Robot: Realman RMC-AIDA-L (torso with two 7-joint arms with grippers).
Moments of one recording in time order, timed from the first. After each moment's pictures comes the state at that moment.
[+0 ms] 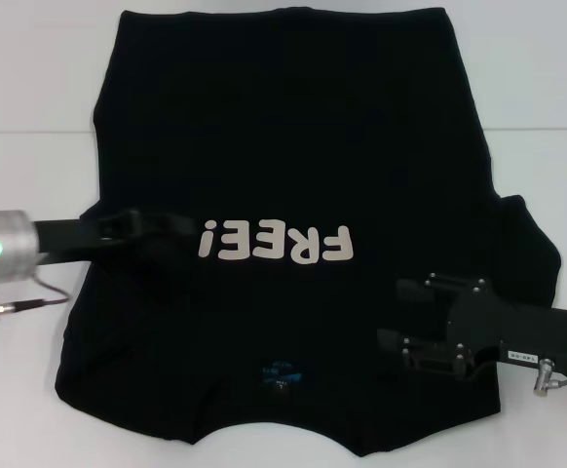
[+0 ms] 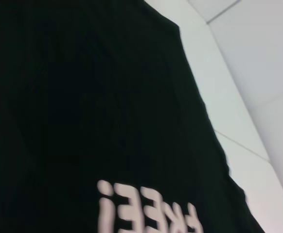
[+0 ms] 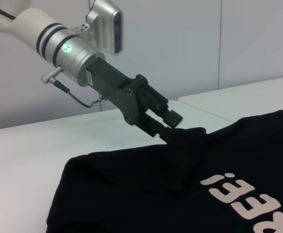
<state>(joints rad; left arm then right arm) -0.67 -2.02 0.50 0.54 2.24 1.30 -2.28 0.55 2.09 -0.60 -0.43 -2.04 -1.44 0.96</state>
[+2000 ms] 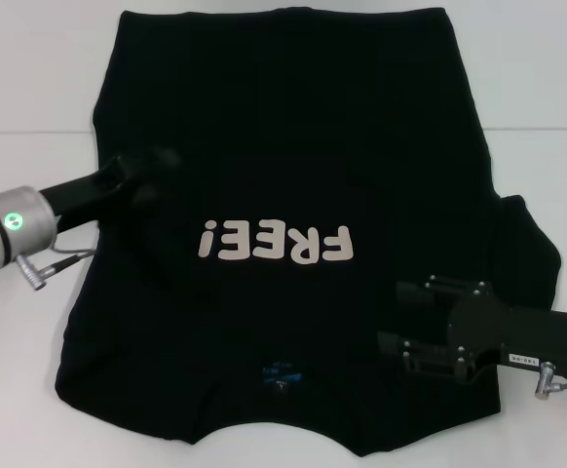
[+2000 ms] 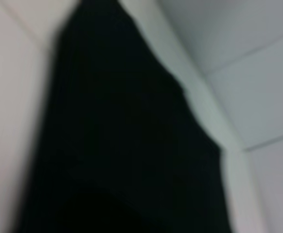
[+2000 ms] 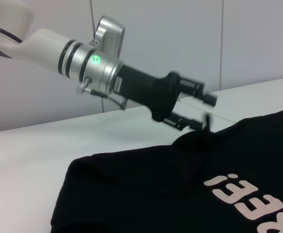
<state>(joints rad) -0.70 -2.06 0.39 0.41 2.03 1.02 -2.25 0.54 2.09 -0.60 -0.43 -2.04 -1.45 0.96</state>
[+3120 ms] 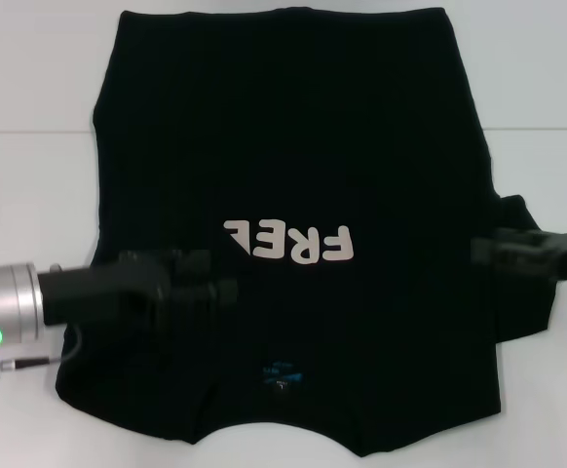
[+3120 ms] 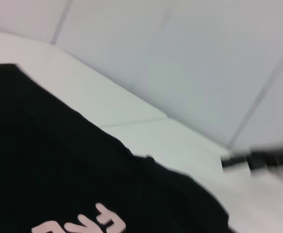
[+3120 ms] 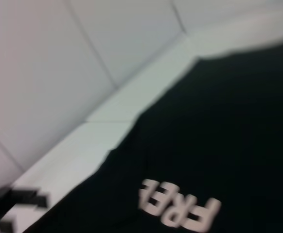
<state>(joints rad) -0.54 -2.05 0.68 0.54 1.96 1.49 -1.50 0.53 2.03 -0.55 -0.66 -2.07 -1.46 1.75</state>
